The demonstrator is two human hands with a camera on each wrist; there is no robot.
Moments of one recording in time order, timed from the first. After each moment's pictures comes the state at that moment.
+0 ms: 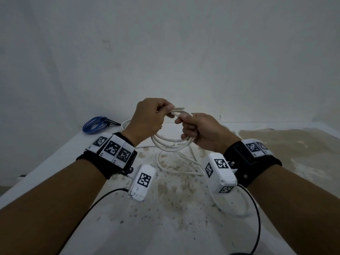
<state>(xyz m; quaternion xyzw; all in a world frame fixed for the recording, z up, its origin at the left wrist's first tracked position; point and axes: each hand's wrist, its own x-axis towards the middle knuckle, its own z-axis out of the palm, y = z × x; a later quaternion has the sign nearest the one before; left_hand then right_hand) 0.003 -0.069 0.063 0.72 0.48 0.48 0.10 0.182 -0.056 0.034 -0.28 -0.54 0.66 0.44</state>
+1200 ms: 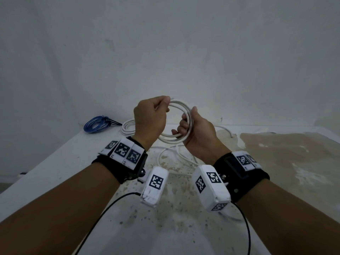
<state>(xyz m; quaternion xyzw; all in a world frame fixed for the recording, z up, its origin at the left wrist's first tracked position) 0.019 -0.064 0.053 0.60 0.50 0.62 0.05 0.152 -0.065 0.028 -0.21 -0.33 0.73 0.56</state>
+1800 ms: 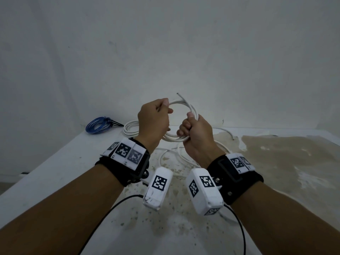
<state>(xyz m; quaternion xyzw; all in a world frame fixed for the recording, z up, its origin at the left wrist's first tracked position) 0.025 -0.065 0.053 0.53 0.52 0.64 0.20 0.132 -0.070 0.032 -0.27 -0.34 0.63 0.64</state>
